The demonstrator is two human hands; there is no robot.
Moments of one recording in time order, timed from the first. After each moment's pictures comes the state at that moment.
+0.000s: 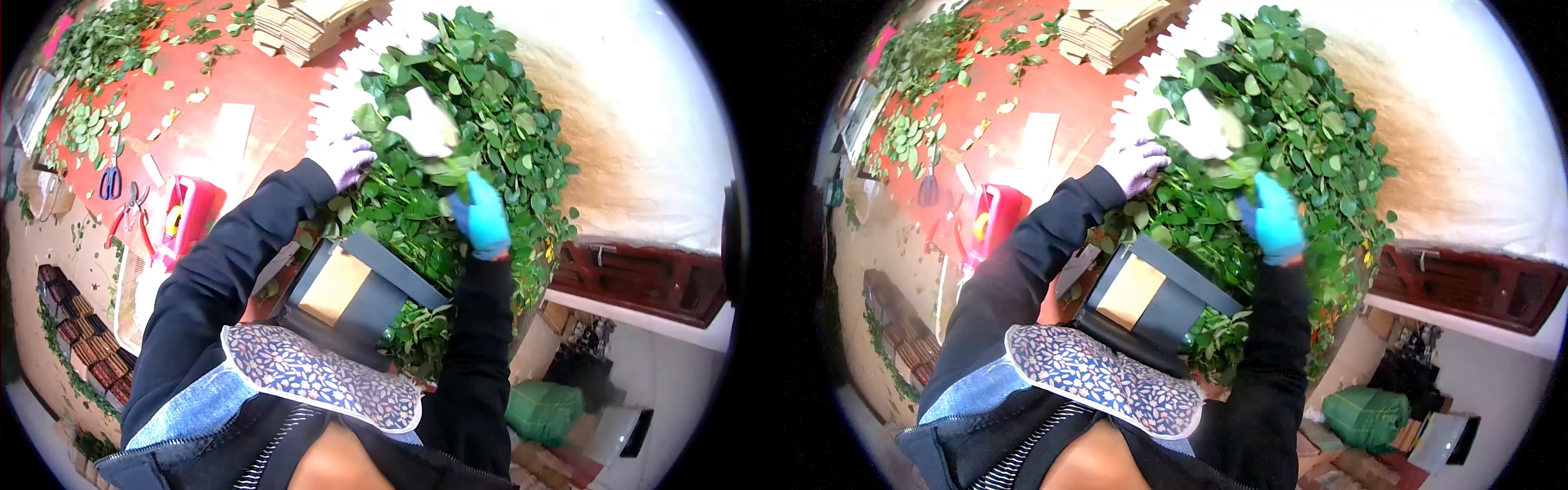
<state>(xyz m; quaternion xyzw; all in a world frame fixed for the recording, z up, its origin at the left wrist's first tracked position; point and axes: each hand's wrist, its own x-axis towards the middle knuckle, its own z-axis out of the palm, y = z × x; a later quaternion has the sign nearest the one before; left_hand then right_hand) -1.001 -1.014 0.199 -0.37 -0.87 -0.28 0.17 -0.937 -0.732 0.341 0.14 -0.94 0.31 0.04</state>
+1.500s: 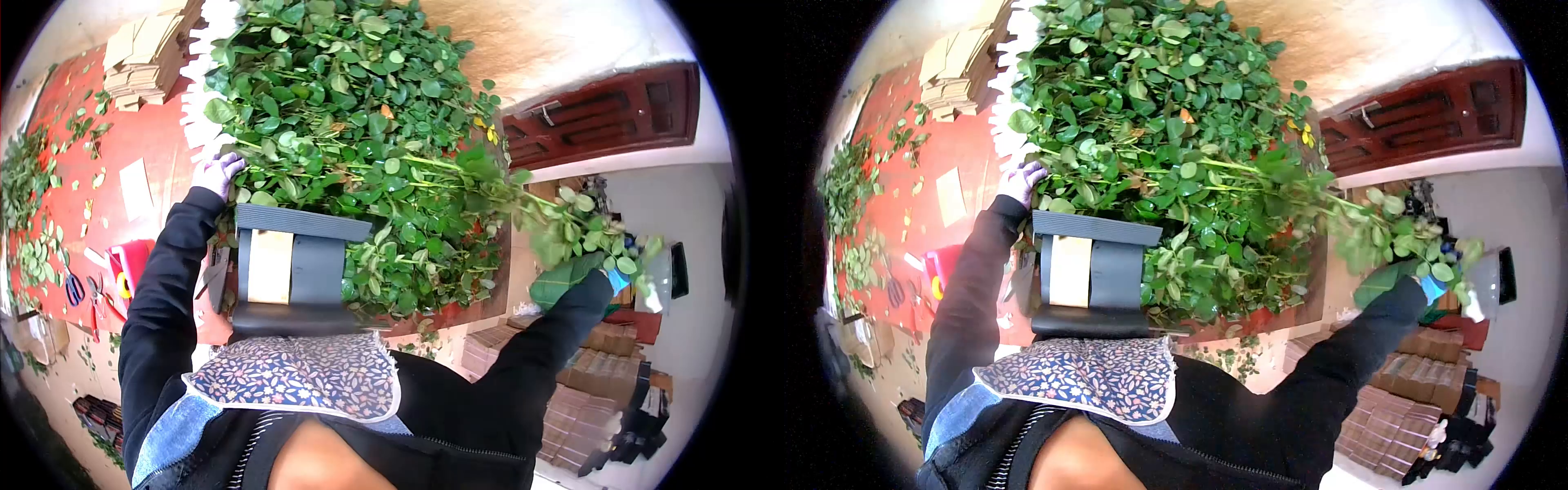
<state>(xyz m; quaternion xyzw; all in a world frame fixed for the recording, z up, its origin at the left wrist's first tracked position) -1.003 -1.013 0.099 -0.35 -0.85 -0.39 0.04 -0.512 -0.300 0.542 -0.24 -0.67 0.33 0.62</state>
